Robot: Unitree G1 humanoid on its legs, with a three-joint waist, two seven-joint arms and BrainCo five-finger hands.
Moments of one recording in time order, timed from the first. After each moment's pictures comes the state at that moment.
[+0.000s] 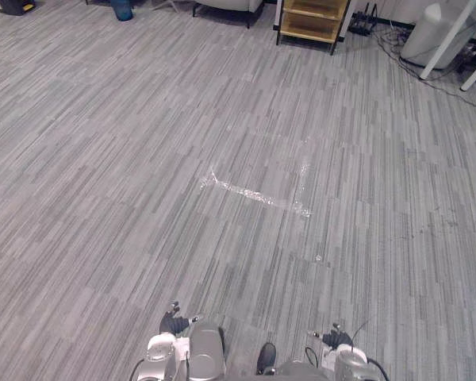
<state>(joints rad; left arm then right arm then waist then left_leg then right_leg) 0.01 0.05 0.13 0.91 0.00 -0.10 0.07 -0.10 -0.09 -0.23 1.11 0.04 -0.03 -0.15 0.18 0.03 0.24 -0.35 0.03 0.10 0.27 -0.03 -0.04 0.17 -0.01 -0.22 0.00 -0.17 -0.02</state>
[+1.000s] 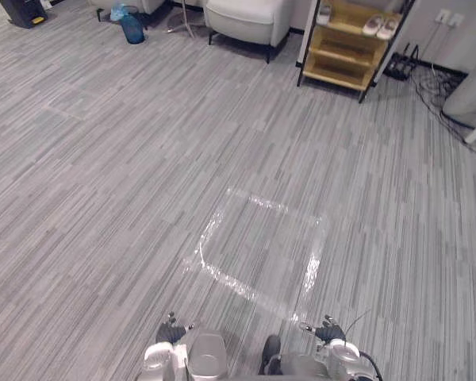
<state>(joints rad) 0.04 0.05 0.17 0.87 -0.01 -0.09 0.06 -0.08 -0.04 -0.21 1.05 0.05 -0.03 -0.14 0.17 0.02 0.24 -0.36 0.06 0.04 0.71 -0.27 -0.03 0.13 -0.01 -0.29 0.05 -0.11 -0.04</state>
